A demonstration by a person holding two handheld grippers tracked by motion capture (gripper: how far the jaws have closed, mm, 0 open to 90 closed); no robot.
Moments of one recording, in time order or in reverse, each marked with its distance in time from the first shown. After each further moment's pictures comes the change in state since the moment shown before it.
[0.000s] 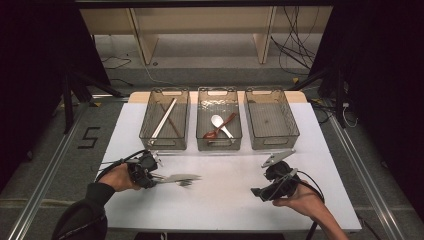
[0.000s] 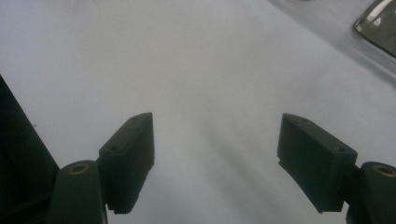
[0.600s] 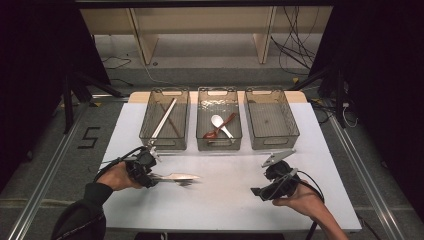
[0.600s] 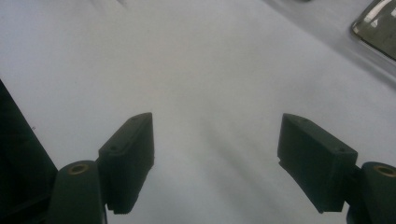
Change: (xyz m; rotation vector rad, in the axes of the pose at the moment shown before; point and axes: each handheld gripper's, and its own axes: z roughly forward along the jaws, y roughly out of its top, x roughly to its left) left arm 0.005 -0.001 -0.007 -0.068 0.007 -0.063; right arm -0.001 0.000 0.000 -0.009 -0.003 0.000
